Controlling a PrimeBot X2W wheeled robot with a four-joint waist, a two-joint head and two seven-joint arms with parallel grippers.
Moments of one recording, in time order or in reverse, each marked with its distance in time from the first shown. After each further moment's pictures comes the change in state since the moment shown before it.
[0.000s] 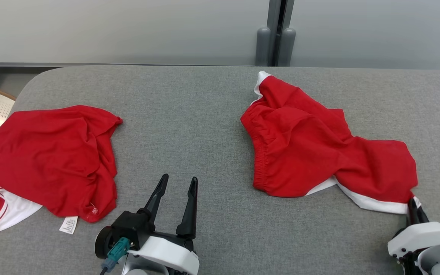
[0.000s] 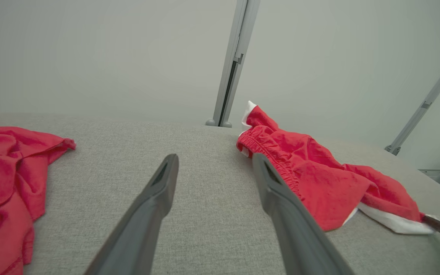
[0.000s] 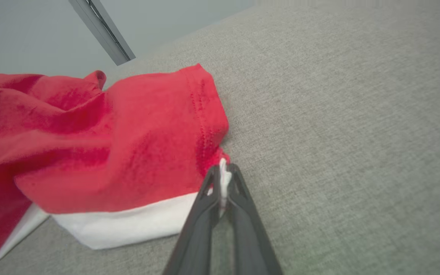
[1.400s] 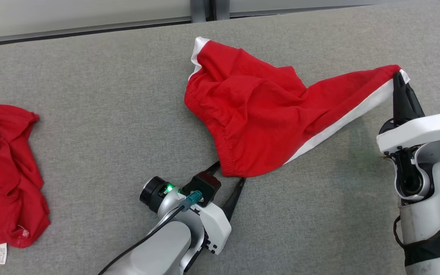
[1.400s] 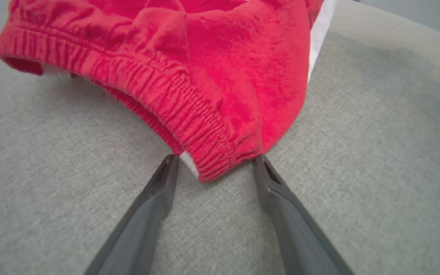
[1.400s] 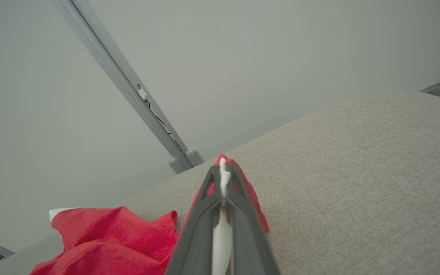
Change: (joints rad) left arm -0.497 -0.001 -0.588 0.563 -0.168 -0.009 0.000; right arm -0.296 0.000 0.177 -0.290 0.181 0.000 0.137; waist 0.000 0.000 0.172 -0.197
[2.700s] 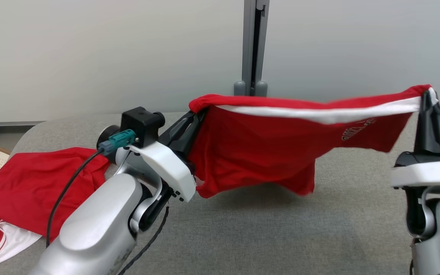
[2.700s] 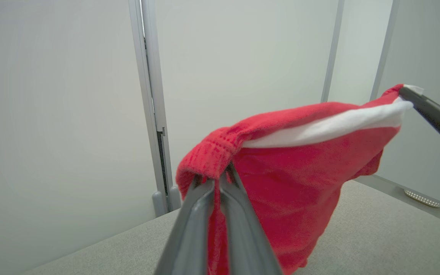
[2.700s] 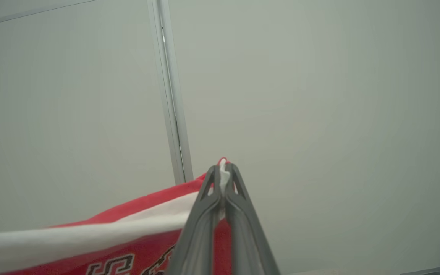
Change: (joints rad) left arm -0.042 0.215 0.243 -0.425 -0.127 -0.103 0.177; right arm 0.180 -0.001 -0.019 -0.159 -0.296 0.000 -0.256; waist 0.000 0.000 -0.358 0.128
